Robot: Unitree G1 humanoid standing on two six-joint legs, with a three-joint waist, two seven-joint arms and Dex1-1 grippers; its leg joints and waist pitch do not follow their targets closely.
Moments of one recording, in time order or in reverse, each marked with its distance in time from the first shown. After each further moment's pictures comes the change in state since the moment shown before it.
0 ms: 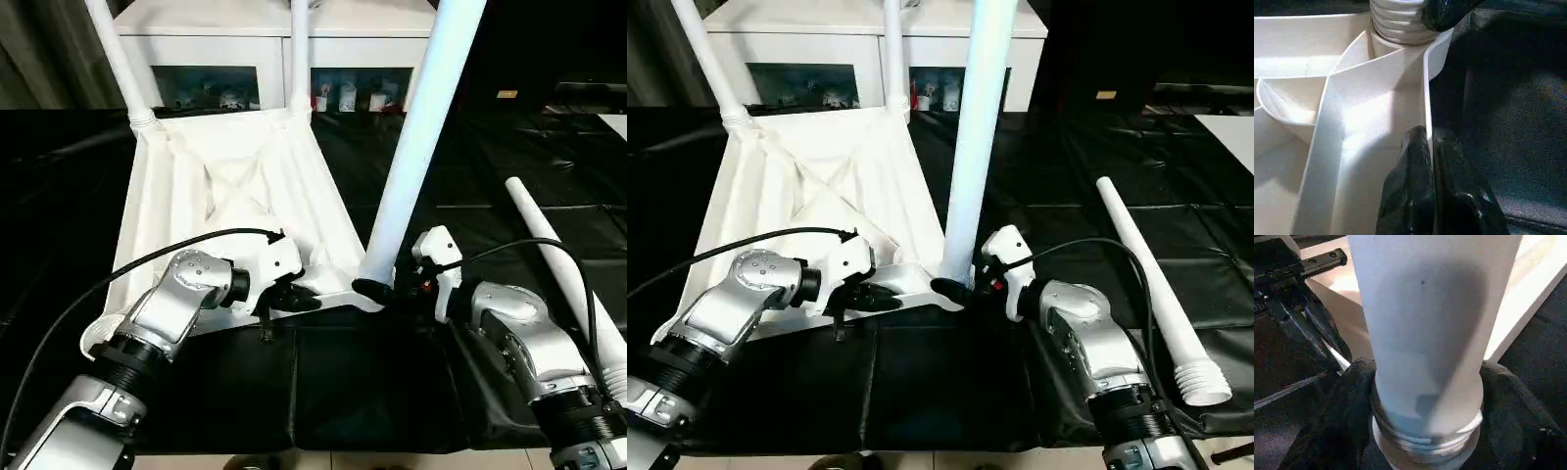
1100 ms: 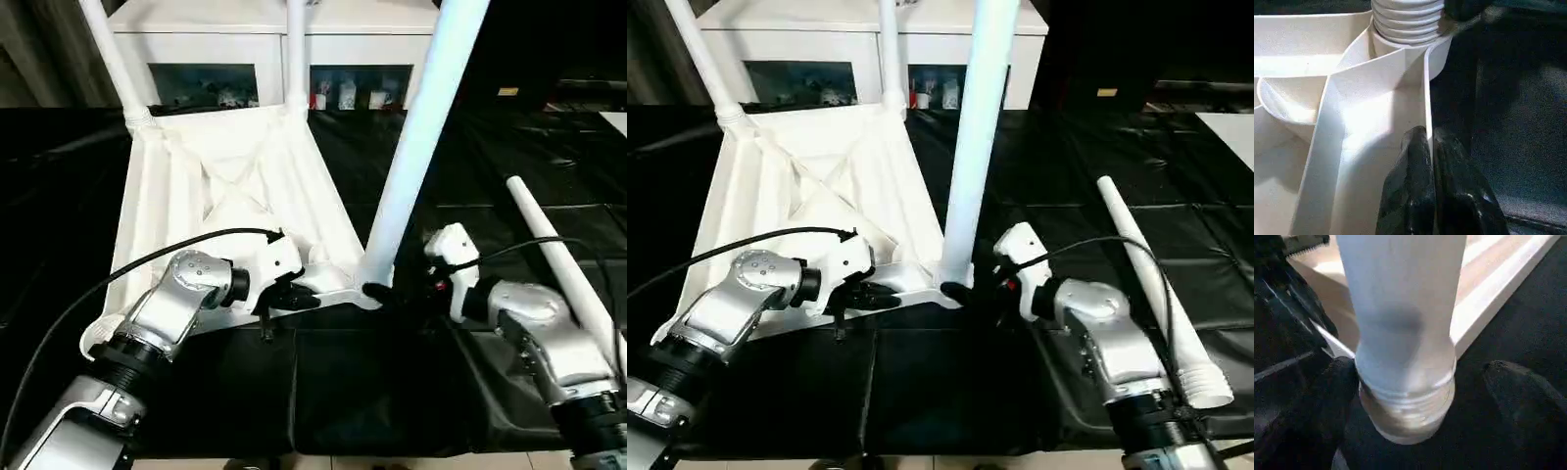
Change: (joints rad) left arm 0.002 0.002 0.000 -0.003 0.000 0.001 0.020; right arm 0.029 -0.061 -0.001 -0.058 -0.009 0.048 -0.032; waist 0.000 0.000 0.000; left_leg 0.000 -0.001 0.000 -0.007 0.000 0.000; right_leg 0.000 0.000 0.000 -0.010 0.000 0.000
